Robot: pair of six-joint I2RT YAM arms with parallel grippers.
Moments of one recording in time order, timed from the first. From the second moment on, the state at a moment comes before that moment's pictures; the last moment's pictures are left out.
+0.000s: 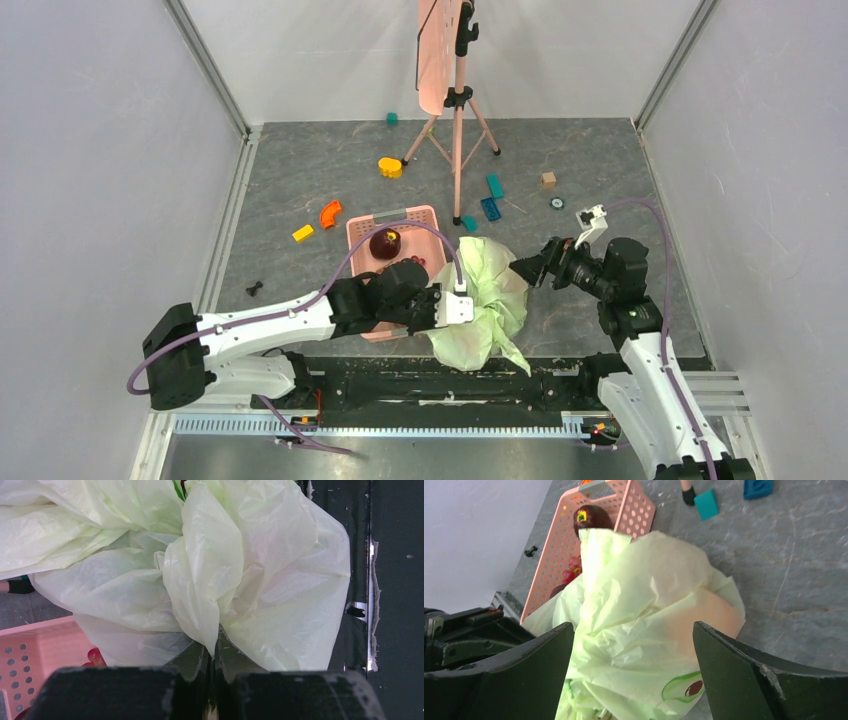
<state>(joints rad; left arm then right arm) -1.12 1.19 0.76 -0.27 0.21 0.45 0.08 0.65 0.44 -0.13 -0.64 0.43</state>
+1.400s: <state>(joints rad) -1.17 1.27 0.77 -0.18 0.13 0.41 0.31 0.62 0.27 -0.12 -0.56 0.58</state>
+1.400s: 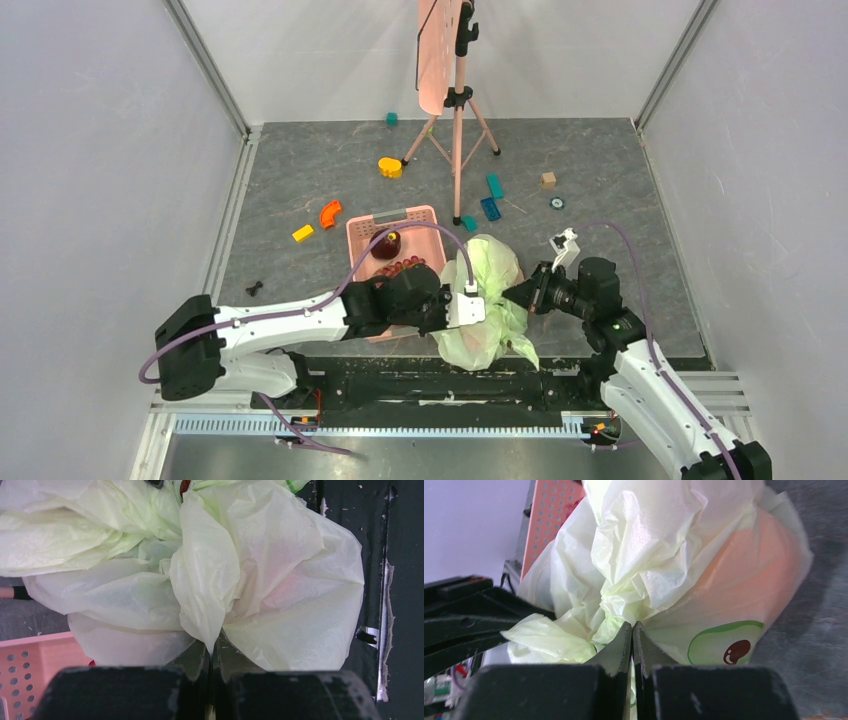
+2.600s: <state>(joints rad) -1.17 0.96 0.74 -0.08 0.07 0.26 -0.13 0.65 0.39 -0.02 -0.64 0.42</state>
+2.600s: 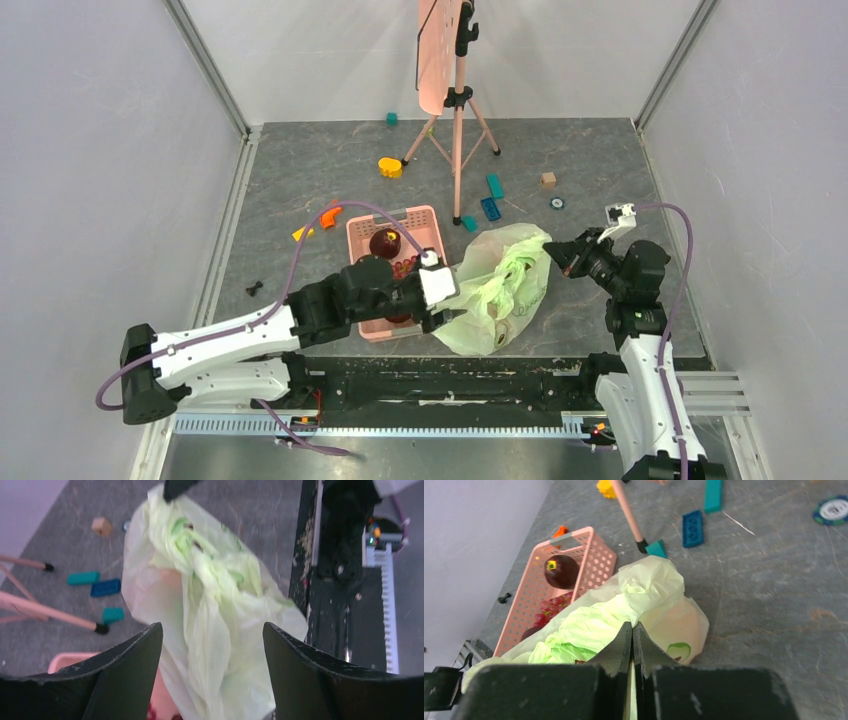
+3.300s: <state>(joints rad) -1.17 1.39 1.07 -0.19 0.11 0.35 -0.11 0.58 0.39 0.07 -0.74 0.45</state>
